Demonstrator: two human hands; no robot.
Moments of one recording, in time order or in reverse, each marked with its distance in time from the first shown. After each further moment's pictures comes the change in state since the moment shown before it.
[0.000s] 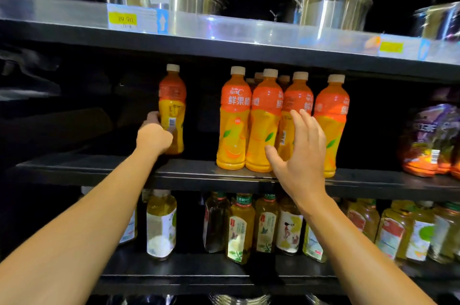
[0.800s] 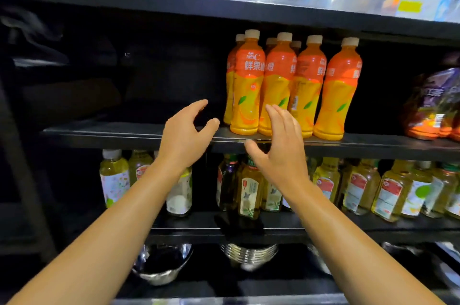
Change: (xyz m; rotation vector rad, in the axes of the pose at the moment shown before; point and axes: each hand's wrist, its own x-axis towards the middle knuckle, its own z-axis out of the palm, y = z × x) left_hand -0.131 0.003 -0.022 -0.074 -0.069 0.454; right_hand -0.057 -0.057 0.000 0.103 -0.248 0.008
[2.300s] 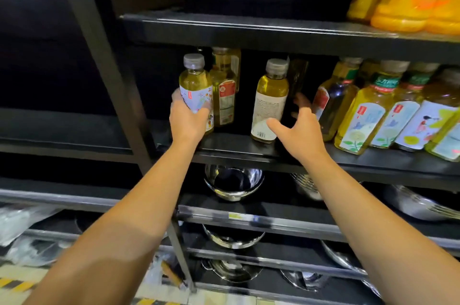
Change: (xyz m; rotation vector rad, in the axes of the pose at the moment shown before) left_hand -0.082 -0.259 -0.027 -0.126 0.179 -0.612; right_hand -0.091 -0.063 0.193 0.279 -0.453 0.518
